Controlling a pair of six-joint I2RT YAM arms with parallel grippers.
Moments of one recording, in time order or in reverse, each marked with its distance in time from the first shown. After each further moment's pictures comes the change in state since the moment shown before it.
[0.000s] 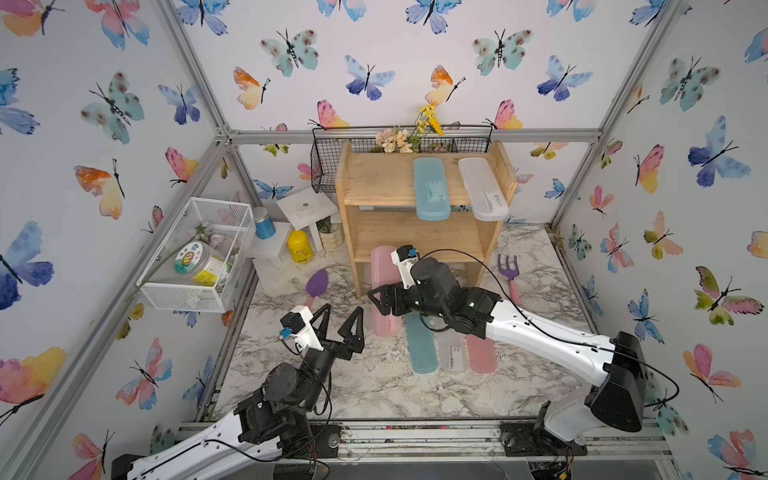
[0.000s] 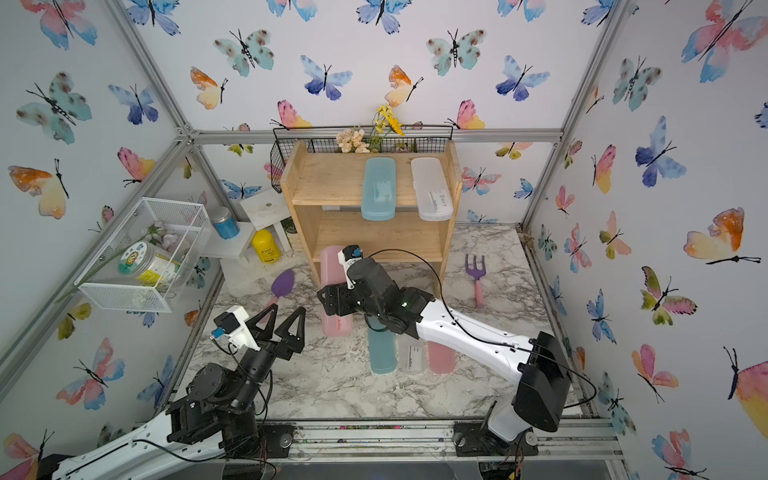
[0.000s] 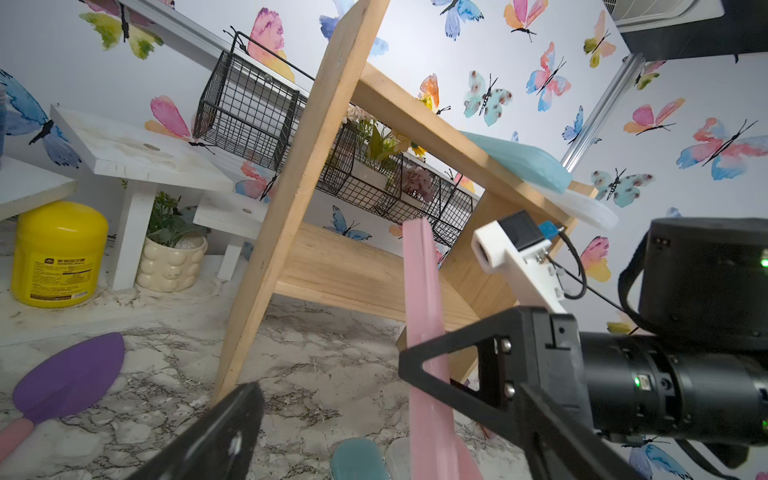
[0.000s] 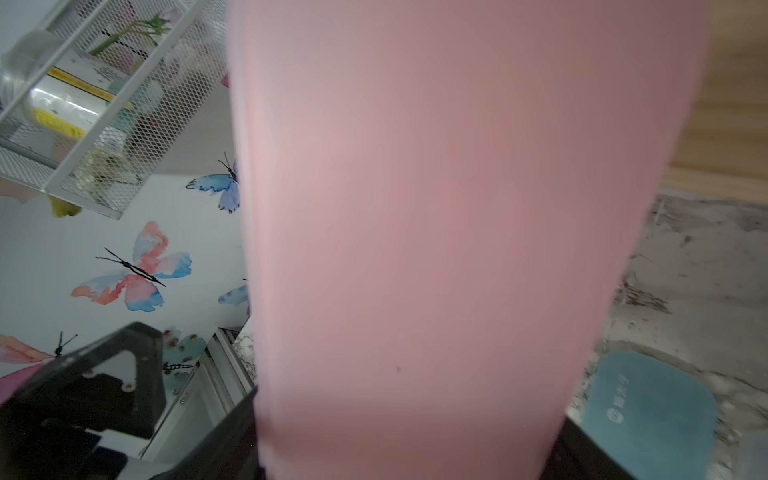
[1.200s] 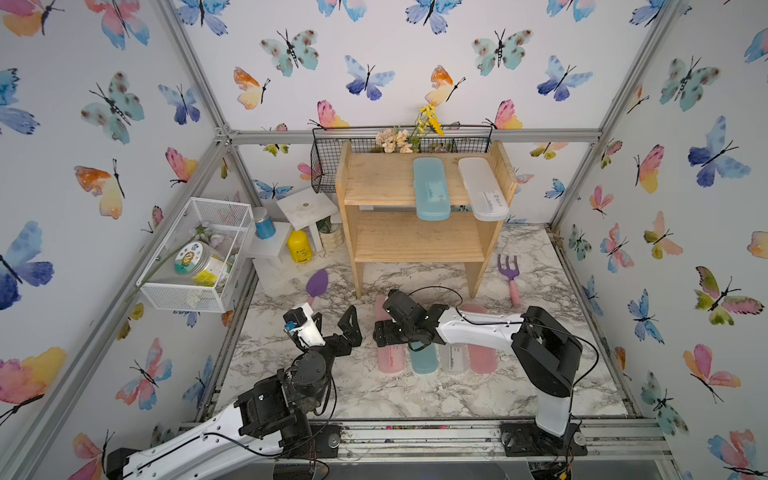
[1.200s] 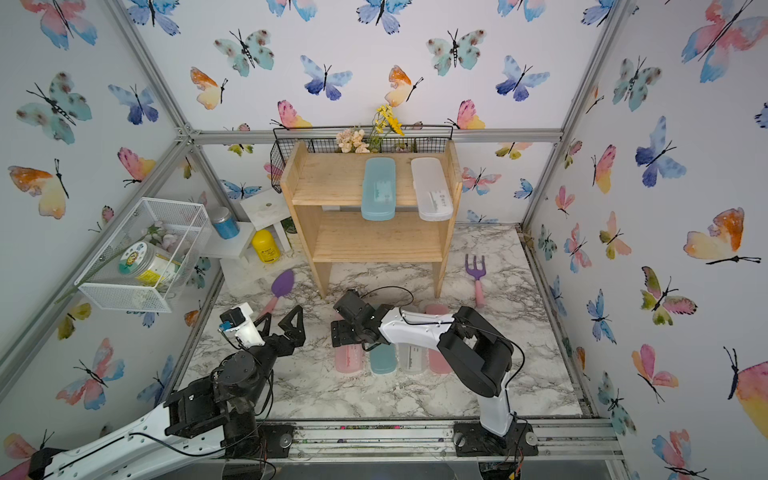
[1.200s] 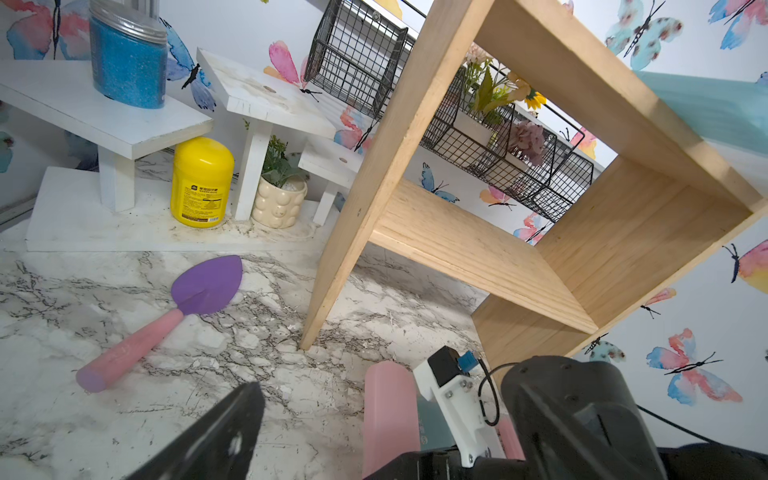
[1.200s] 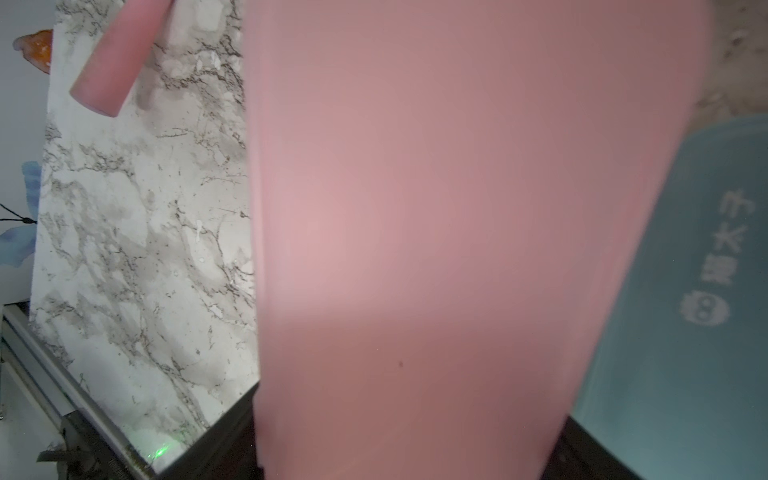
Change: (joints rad) left arm 0.000 0.112 0.106 -0.358 -0.203 -0.284; right arm 0.002 0.408 -0.030 -0.023 -0.034 0.156
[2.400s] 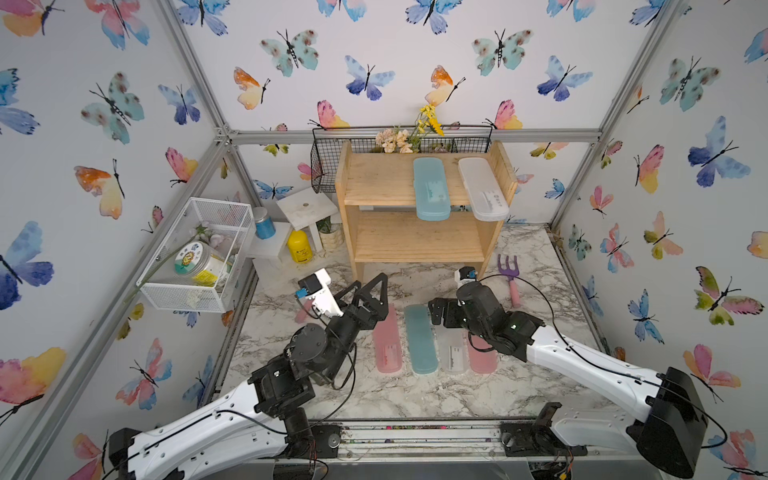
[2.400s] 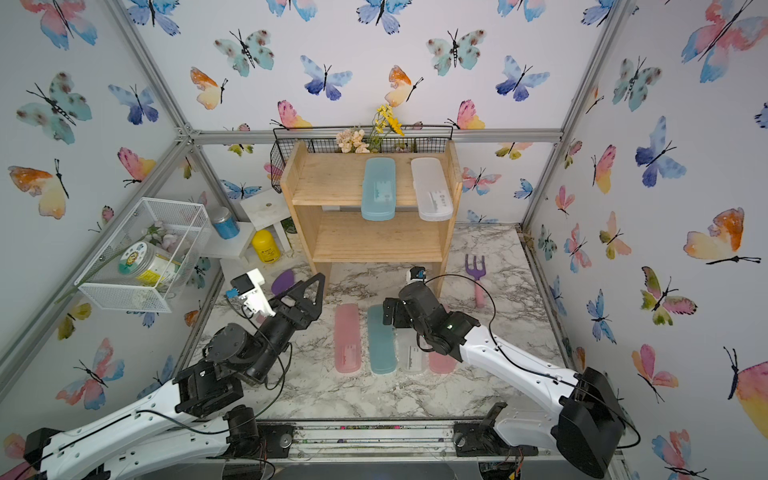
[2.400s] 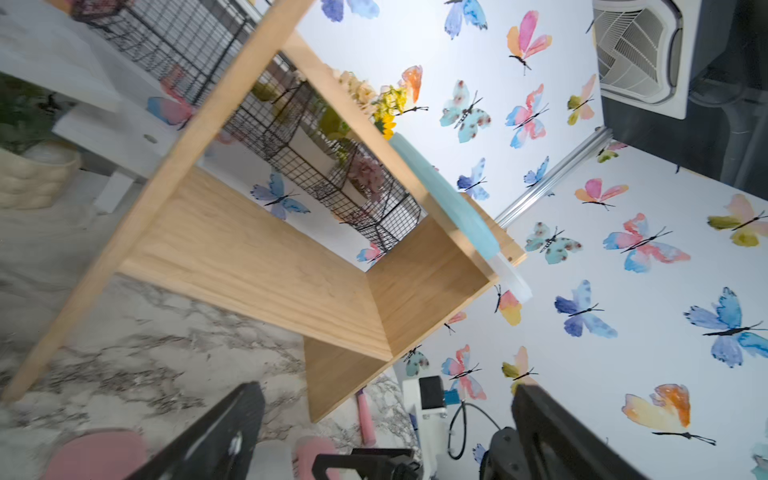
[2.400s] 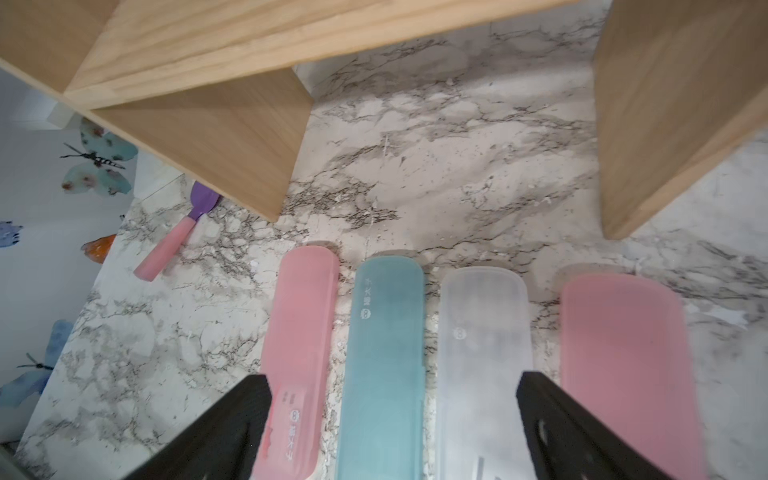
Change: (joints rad) left arm 0.061 0.378 0.349 0.339 0.356 -0.131; right arm -0.219 -0.694 -0.372 -0.036 0.262 -0.113
